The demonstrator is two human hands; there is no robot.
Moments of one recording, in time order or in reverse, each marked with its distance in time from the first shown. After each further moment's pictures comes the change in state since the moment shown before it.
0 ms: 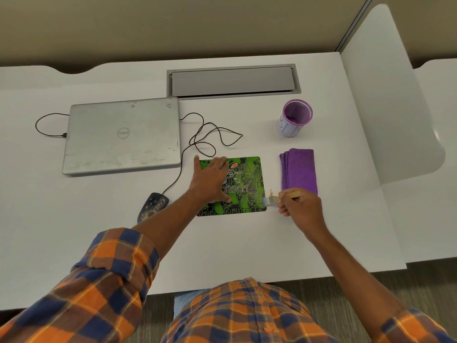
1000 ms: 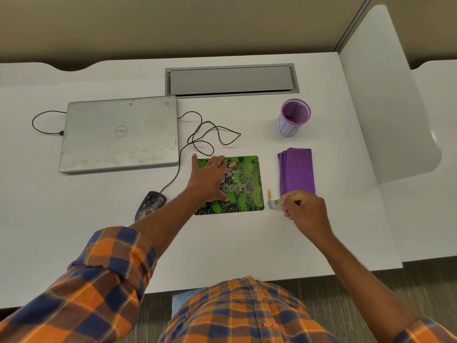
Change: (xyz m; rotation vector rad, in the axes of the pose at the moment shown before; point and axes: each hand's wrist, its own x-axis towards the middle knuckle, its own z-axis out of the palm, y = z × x) left_hand -0.001 0.001 -0.002 -0.001 -0.008 -0.010; right_hand -0.014 -0.003 -0.018 -0.154 0.000 -0.115
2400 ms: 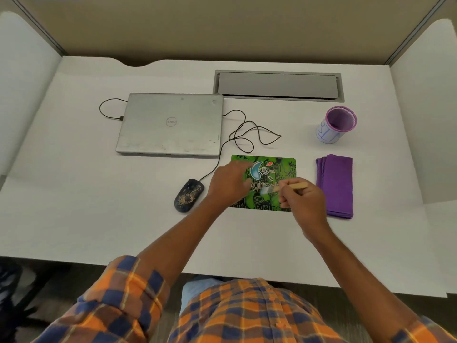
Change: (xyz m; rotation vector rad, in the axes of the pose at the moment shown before) left_hand -0.087 -0.002 -0.024 -0.608 0.361 -0.175; right_hand -0.021 -0.070 0.069 0.390 -0.099 -0.049
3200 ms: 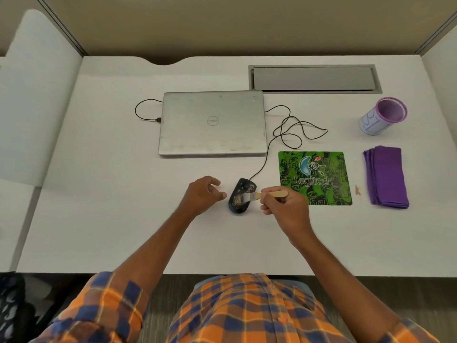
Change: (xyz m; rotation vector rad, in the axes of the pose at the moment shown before) left_hand -0.067 -0.235 -0.089 -0.369 -0.158 -0.404; right_hand -0.075 -0.016 0.207 0.034 -0.014 0.052
